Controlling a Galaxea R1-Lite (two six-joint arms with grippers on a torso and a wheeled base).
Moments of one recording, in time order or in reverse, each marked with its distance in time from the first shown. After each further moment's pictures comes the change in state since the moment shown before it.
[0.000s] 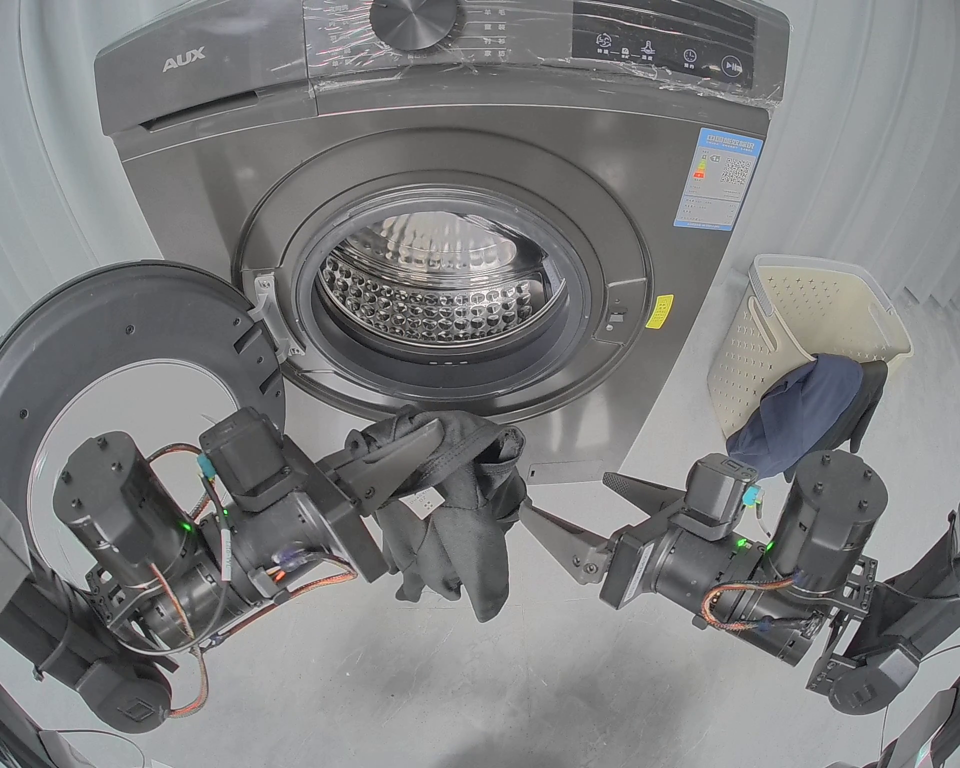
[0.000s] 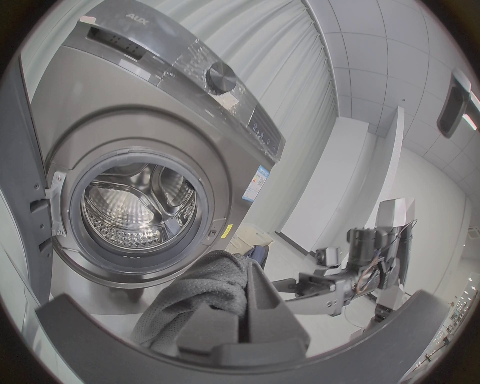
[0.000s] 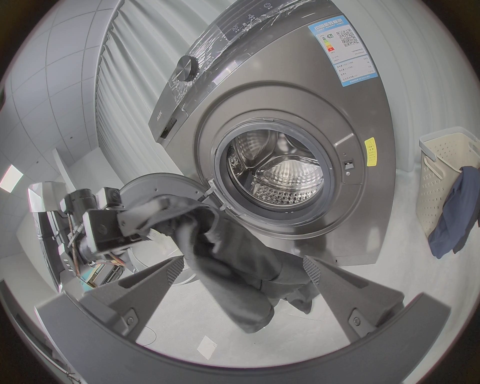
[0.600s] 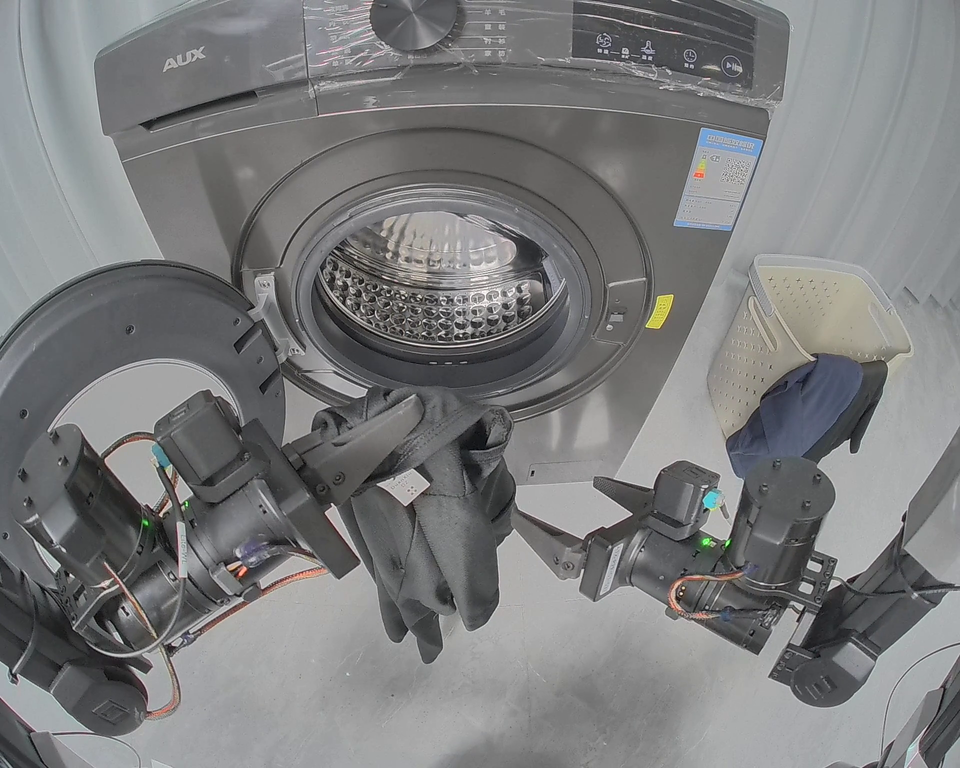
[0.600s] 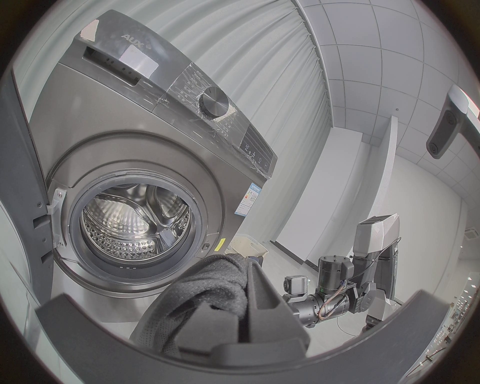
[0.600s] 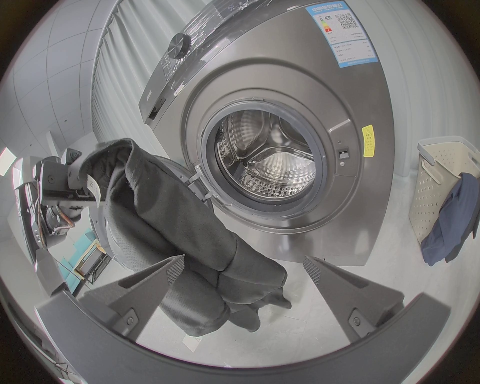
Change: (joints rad) left arm -0.001 -0.086 0.017 -0.003 -0.016 -0.026; right arm -0.050 0.124 -0.039 -0.039 0.013 -0.065
